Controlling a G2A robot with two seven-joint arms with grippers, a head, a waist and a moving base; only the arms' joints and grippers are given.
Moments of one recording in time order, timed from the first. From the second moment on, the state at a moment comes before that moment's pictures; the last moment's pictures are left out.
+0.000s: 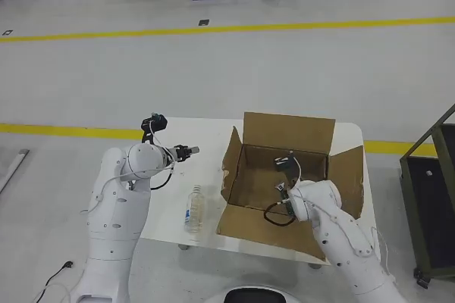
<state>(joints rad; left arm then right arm) 0.79 -1.47 -1.44 -1.38 1.08 0.19 -1.19 -0.96 -1.31 1.09 -1.49 -1.44 0.20 1.29</state>
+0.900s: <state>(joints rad) 0.79 -1.47 -1.44 -1.38 1.08 0.19 -1.19 -0.81 -1.37 0.98 -1.14 -1.34 0.22 1.19</state>
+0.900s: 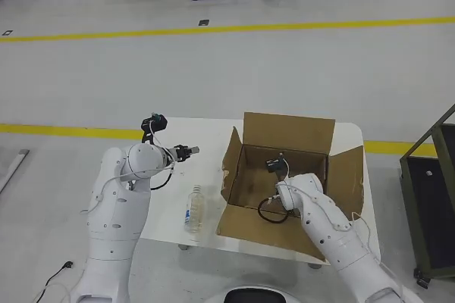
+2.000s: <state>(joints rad) 0.79 -1.47 -1.44 -1.38 1.08 0.19 -1.19 -0.68 -1.46 0.94 -0.81 -1.17 0.17 1.07</state>
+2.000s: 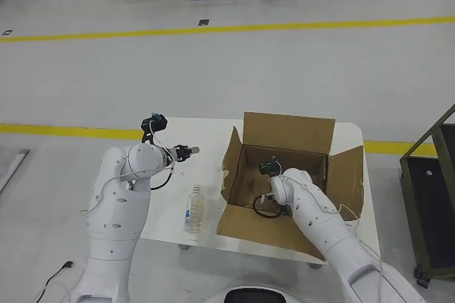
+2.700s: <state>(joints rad) 0.79 -1.47 -1.44 -1.38 1.08 0.19 -1.19 -0.69 -1.47 0.94 -0.80 -1.21 0.21 1.06</state>
